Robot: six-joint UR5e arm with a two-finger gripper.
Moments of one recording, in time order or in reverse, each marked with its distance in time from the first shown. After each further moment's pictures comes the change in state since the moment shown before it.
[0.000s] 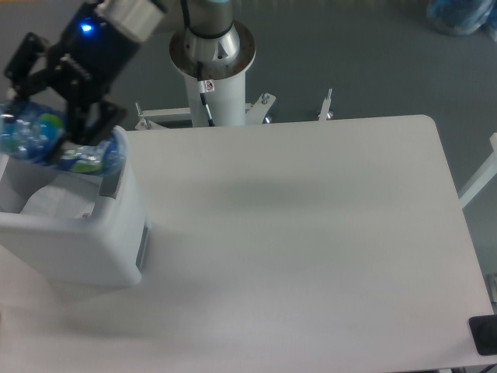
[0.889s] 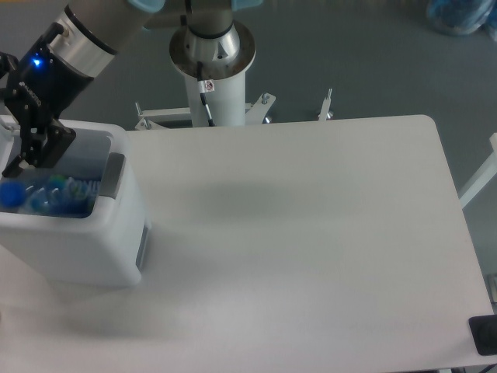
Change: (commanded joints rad) arm -0.034 -0.009 -0.071 0.008 0.000 0.097
